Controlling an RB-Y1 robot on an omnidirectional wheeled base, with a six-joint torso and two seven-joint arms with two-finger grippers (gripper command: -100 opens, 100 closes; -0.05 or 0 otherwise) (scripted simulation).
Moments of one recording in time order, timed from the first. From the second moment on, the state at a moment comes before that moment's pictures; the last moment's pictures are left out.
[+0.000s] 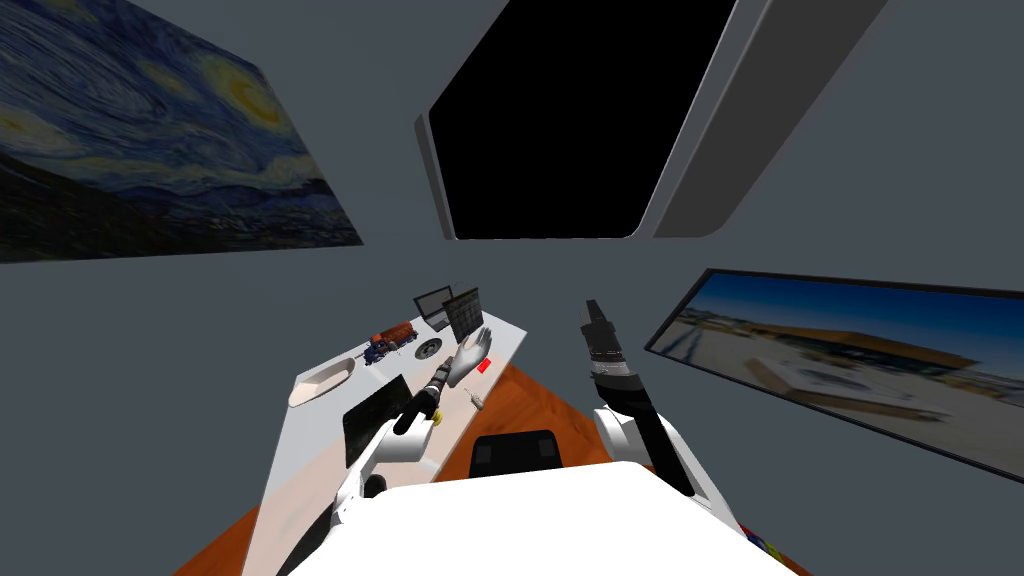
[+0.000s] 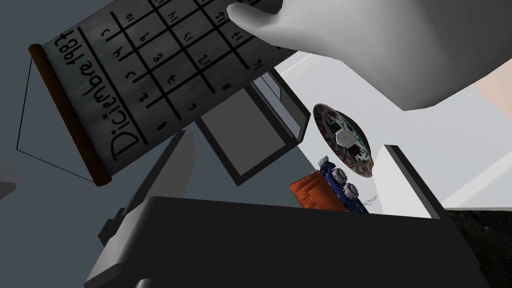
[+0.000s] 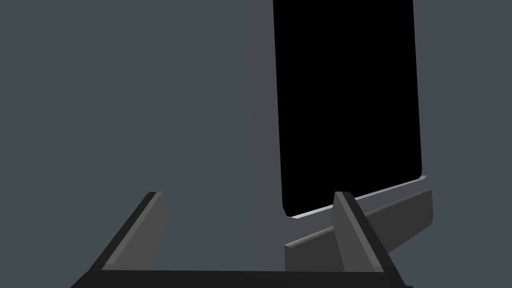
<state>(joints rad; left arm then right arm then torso) 0.31 0.24 -0.04 -1.72 -0.06 0.34 -0.19 0.52 -0.04 0.06 -2.33 0.12 -0.38 0.16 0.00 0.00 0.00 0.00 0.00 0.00</state>
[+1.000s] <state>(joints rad) 0.17 0.30 -0.09 -1.51 0.00 0.57 -0.20 0.52 -0.04 0.06 -2.33 0.12 -0.38 0.16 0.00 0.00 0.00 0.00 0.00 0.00</state>
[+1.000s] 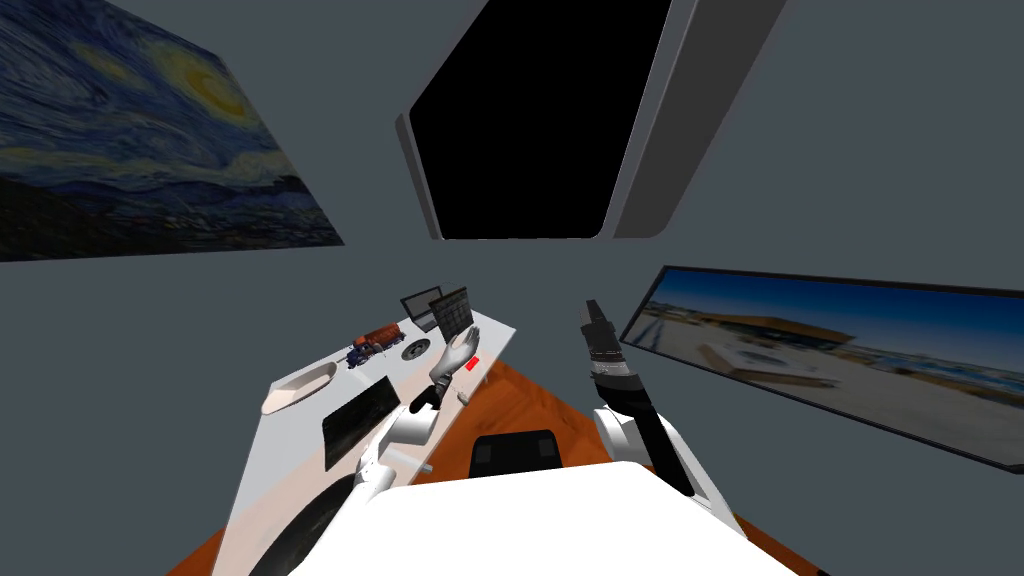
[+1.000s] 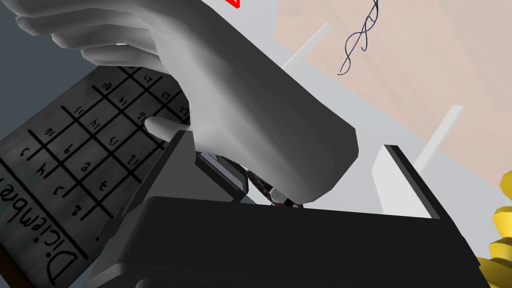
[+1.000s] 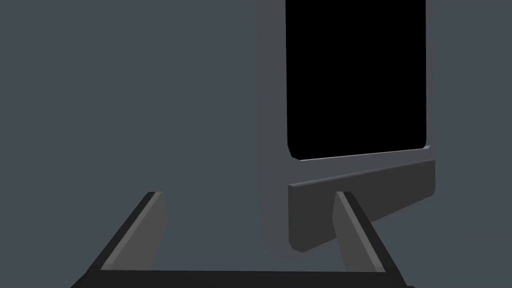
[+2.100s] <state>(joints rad) 0.05 0.37 -0.13 -1.34 0.06 0.75 -0.20 0.52 -0.04 0.06 -2.33 0.12 -0.38 0.16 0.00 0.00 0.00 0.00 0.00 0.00</state>
